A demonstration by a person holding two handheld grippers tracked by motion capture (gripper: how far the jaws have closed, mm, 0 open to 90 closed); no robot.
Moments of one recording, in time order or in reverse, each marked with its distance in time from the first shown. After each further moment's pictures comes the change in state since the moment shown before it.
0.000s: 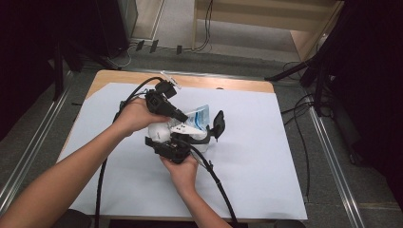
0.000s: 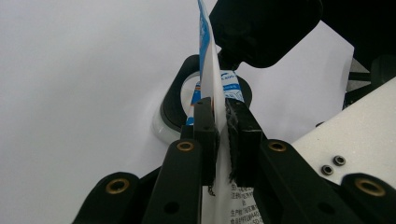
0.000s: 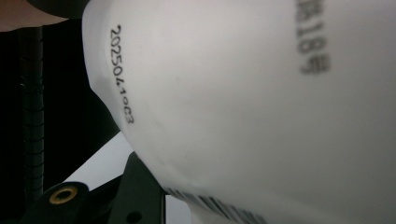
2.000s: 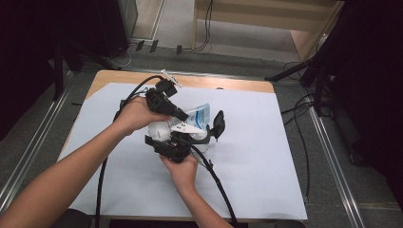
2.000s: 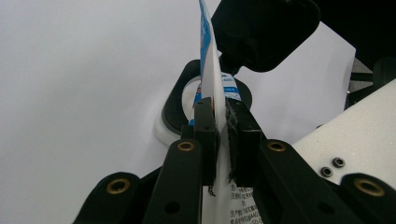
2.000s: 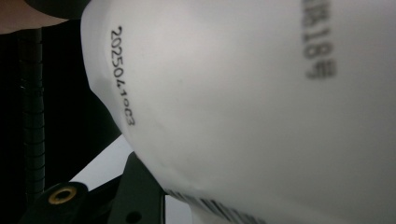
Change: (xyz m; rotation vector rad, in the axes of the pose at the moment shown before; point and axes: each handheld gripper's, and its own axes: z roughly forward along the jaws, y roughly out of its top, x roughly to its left) left arm -0.002 0.004 -0.002 -0.002 0.010 0.010; right arm 0.001 0.003 0.000 -0.005 0.003 0.007
